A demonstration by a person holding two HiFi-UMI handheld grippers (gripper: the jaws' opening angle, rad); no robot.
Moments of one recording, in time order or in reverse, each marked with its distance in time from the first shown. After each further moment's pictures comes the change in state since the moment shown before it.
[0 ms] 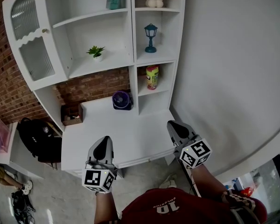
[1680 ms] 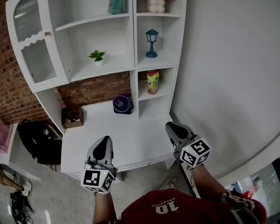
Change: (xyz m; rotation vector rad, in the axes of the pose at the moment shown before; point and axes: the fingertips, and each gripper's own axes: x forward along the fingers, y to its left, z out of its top) left arm 0.010 0.000 0.015 0.017 -0.027 -0.009; right arm 0.013 -0.006 0.002 0.034 0.030 0.048
